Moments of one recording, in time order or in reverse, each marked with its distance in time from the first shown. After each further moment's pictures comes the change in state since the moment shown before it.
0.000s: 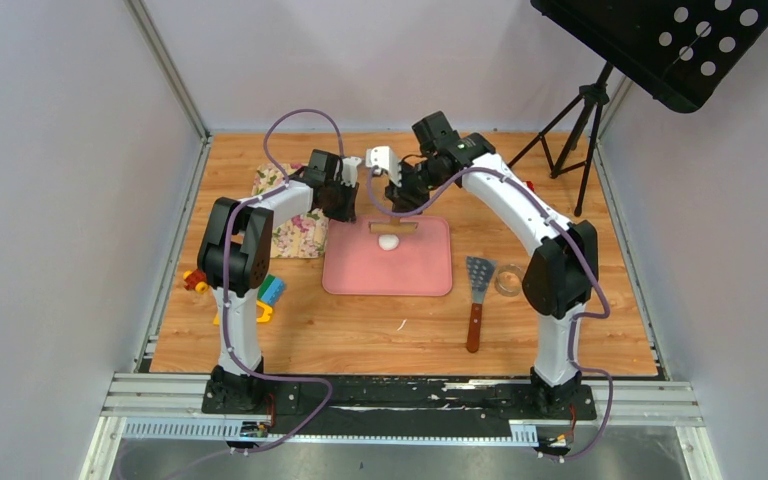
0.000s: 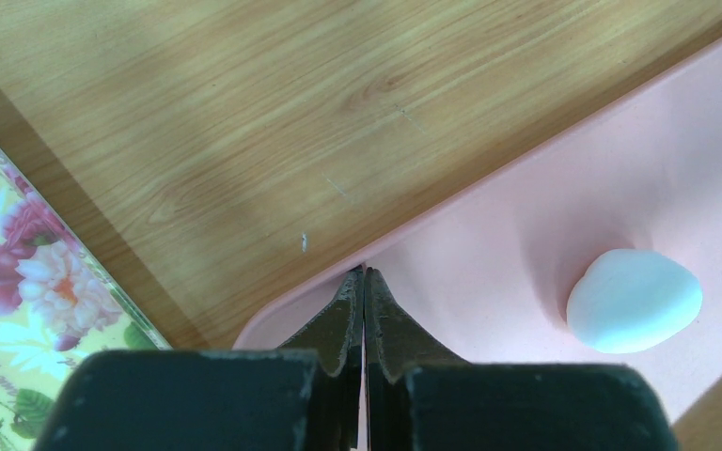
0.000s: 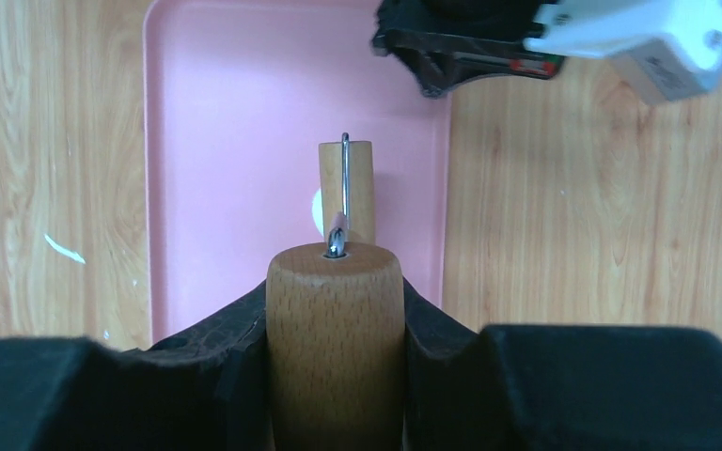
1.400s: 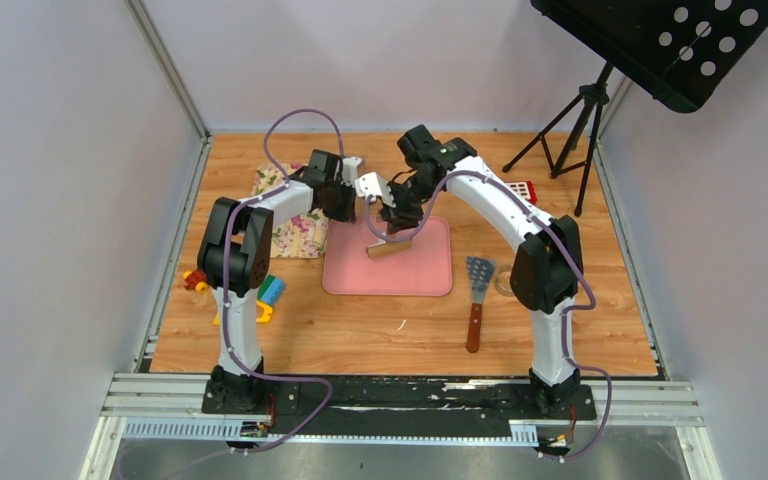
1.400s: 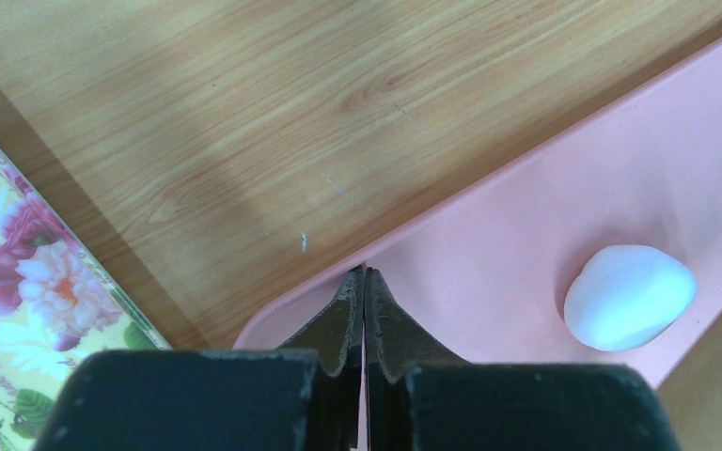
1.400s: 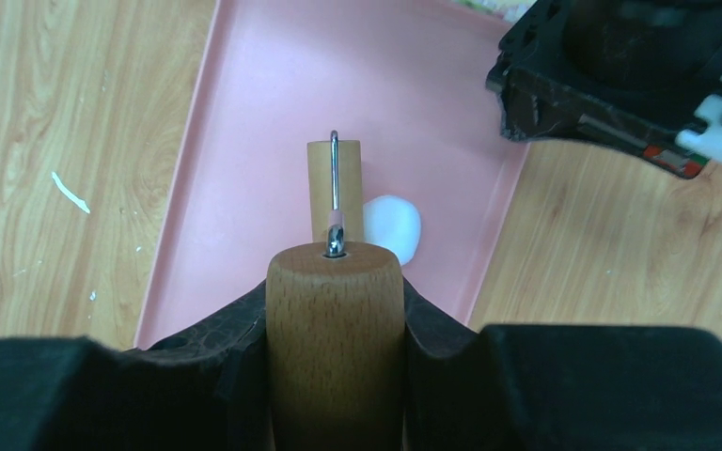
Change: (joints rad) left arm 0.000 0.000 0.000 0.000 0.000 0.001; right arm 0.052 0.075 0.003 -0.146 -0.033 -0.341
